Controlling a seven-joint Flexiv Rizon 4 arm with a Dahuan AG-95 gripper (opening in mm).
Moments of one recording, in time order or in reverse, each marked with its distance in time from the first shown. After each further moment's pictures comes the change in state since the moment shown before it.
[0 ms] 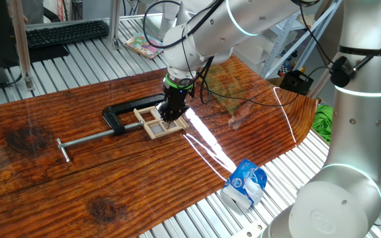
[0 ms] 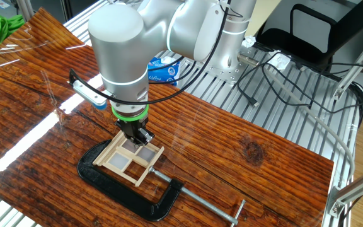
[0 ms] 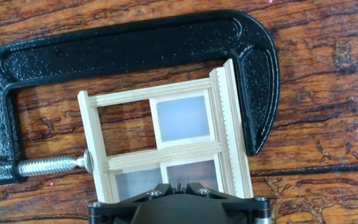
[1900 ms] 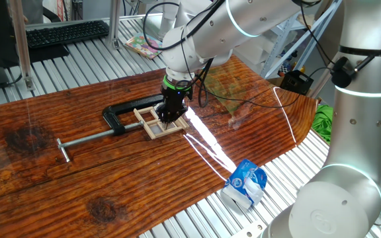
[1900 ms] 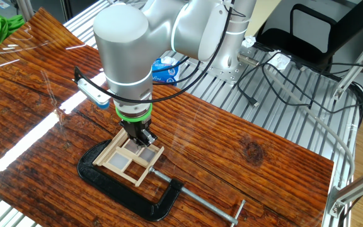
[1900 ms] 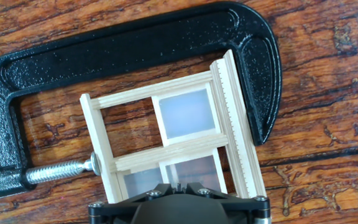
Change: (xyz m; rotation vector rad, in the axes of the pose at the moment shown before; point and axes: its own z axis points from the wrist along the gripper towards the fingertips) arm 0.004 0.010 0.001 -0.008 -0.001 0.069
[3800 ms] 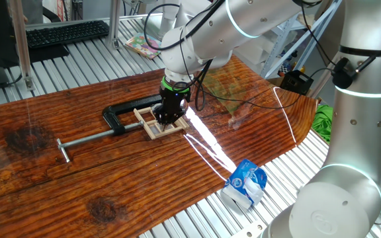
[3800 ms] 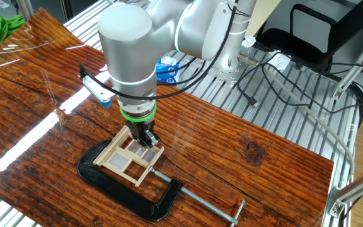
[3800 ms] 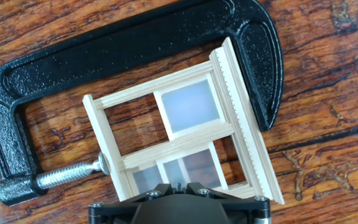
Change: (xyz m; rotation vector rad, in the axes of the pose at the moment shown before) arm 0.007 0.012 0.001 -0.023 -0.001 0.098
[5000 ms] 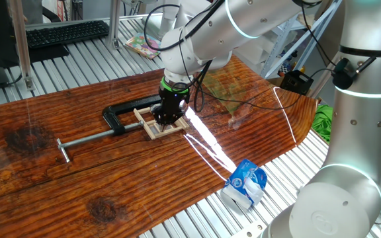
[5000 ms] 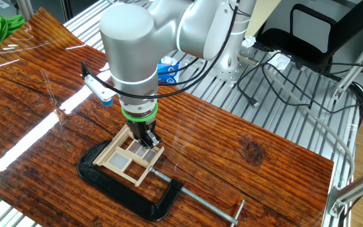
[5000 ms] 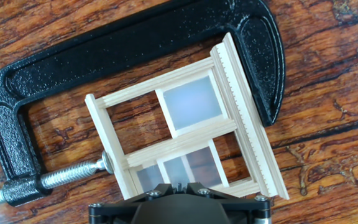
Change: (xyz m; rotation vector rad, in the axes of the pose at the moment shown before) arm 0.002 0.004 0.001 -0.009 -0.005 0.025
